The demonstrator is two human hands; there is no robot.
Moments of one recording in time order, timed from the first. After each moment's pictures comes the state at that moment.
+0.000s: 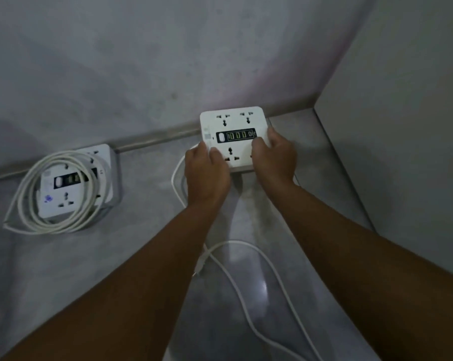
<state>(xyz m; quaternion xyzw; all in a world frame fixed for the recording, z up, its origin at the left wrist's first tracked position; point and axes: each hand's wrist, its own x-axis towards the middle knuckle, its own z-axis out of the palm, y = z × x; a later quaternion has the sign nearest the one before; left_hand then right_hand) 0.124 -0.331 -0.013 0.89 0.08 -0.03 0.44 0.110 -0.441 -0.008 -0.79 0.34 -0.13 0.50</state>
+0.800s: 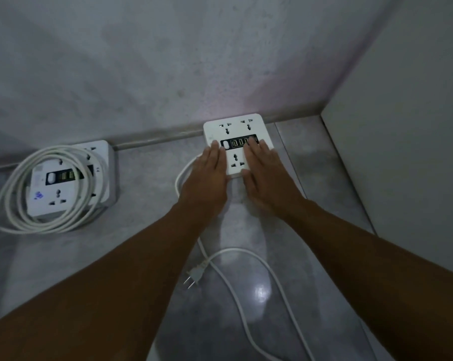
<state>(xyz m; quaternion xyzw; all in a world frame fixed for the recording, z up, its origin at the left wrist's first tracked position) 0.142 -0.301 -0.066 0.95 -0.27 -0.06 0.16 0.099 -0.464 -0.064 -0.99 -0.02 0.03 0.16</state>
